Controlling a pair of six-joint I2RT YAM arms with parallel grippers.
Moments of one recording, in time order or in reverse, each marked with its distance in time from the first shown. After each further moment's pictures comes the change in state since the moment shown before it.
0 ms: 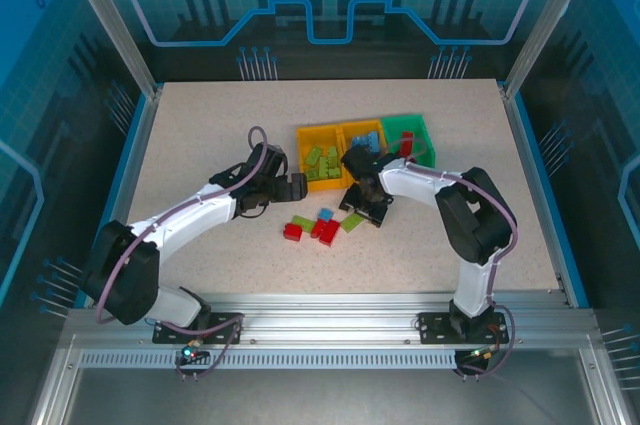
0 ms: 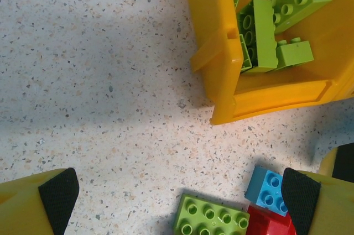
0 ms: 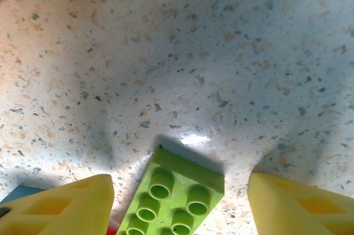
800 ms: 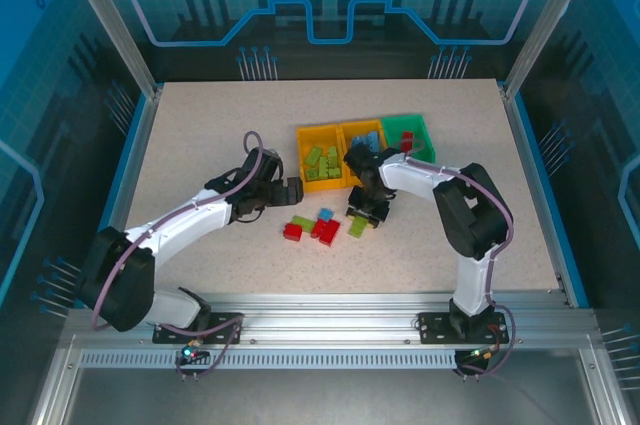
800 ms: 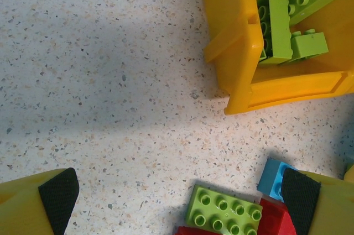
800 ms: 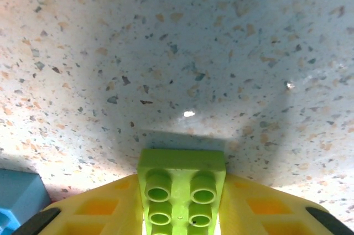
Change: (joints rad) left arm 0.012 -0.041 -0.053 0.009 -0.004 -0.001; right arm -0.031 0.030 0.046 -0.119 -0.072 -0.079
